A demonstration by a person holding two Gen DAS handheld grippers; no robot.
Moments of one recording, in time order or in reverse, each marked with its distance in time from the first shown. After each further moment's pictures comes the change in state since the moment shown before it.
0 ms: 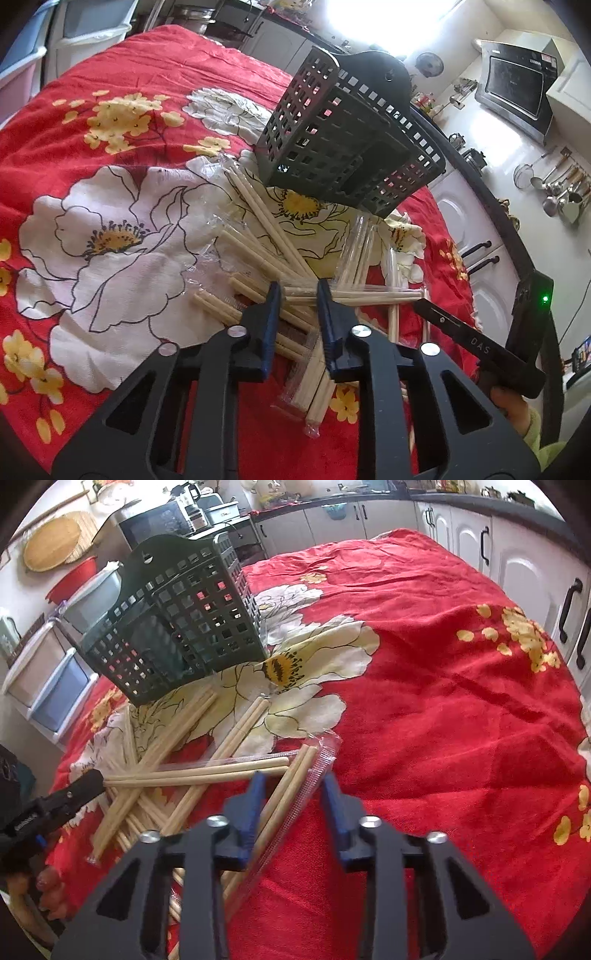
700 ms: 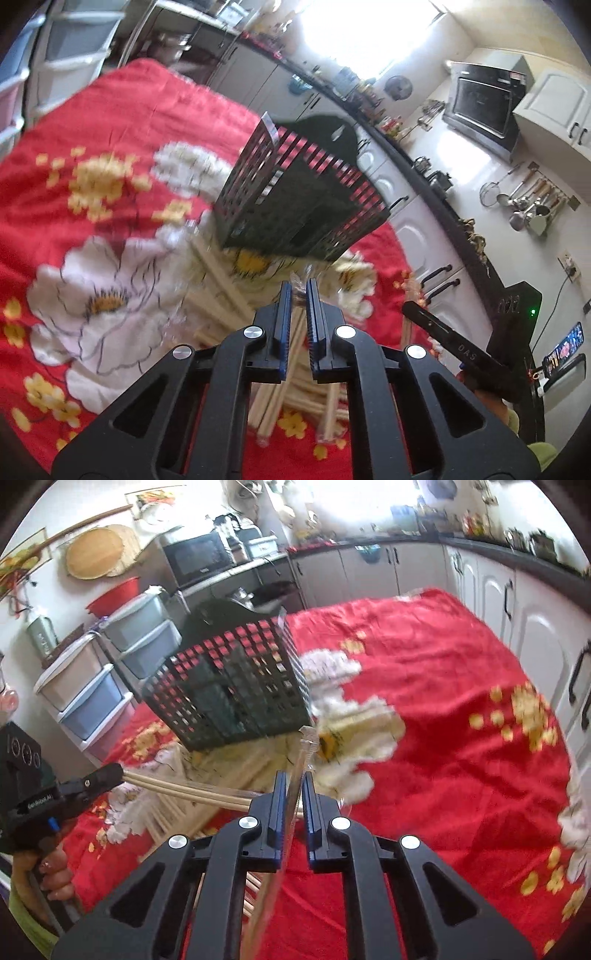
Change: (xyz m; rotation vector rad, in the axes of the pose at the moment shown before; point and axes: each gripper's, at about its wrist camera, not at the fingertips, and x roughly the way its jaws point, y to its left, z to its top) left arm -0.043 -0.025 0.031 0.043 -0.114 -0.113; right arm -0.053 0.027 0.031 -0.121 -0.167 0.087
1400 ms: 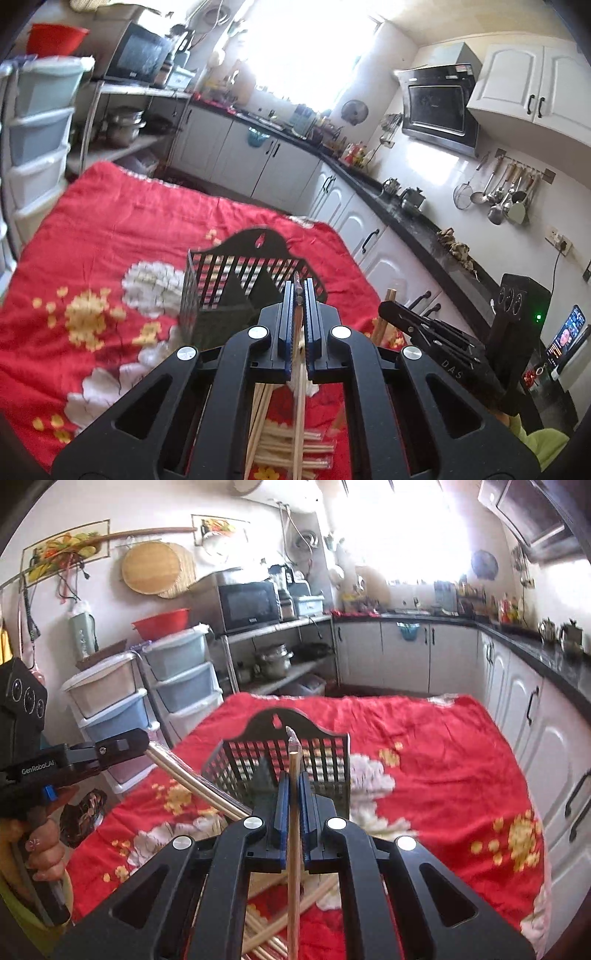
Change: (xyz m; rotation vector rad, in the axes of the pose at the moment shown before) left arm -0.039 -0.075 0.065 0.219 -0.165 -0.032; right arm -0.043 0.056 0.066 -0.200 -0.230 0.048
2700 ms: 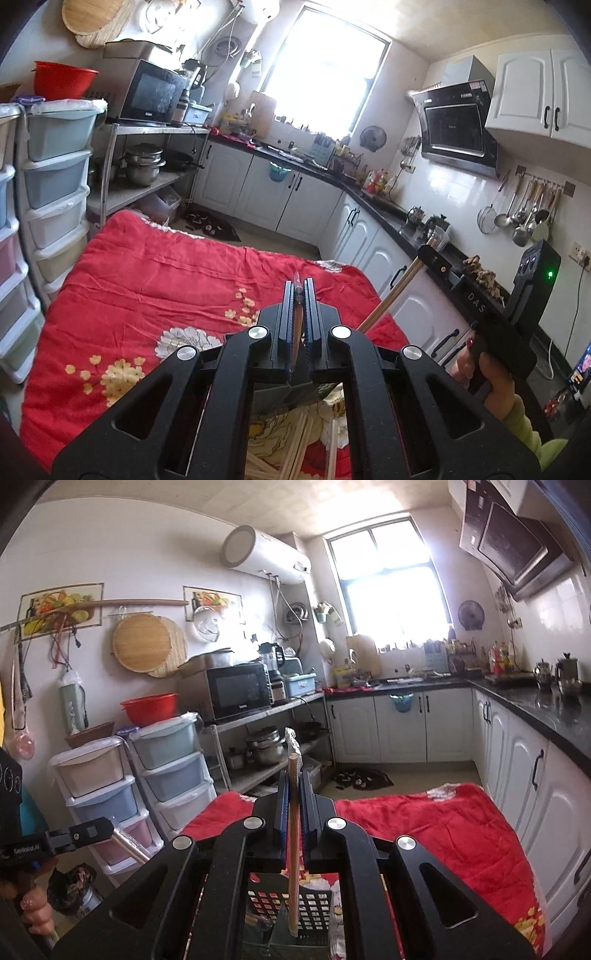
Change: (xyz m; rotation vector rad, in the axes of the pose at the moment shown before) left arm 0.006 0.009 0.057 0.030 -0.105 0.107; right arm 0.034 -0.043 0.094 0.049 -0.293 -0.018
